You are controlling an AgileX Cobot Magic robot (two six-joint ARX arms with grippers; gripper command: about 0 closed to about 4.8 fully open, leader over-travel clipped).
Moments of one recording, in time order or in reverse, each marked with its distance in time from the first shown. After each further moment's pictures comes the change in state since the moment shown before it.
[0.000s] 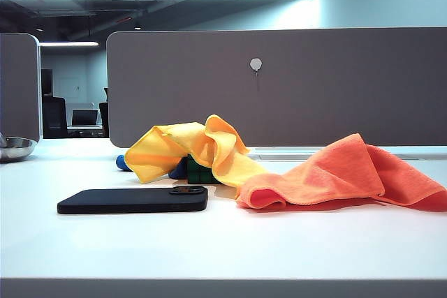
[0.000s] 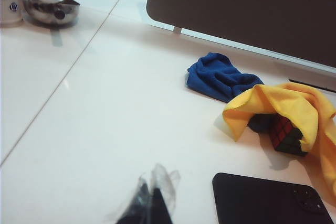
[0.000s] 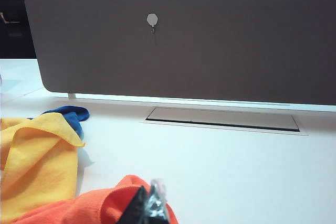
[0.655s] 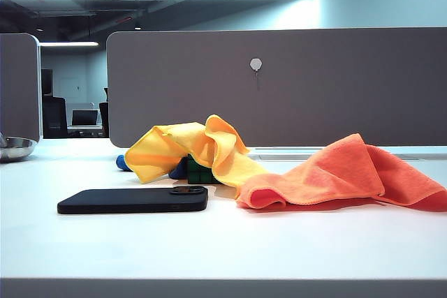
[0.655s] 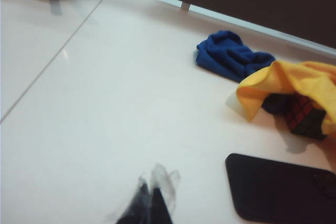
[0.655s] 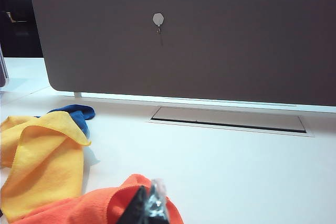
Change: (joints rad) left arm 0.000 0.000 -0.130 0.080 -0.001 -0.019; right arm 0.000 0.000 0.000 0.000 -0.021 0.000
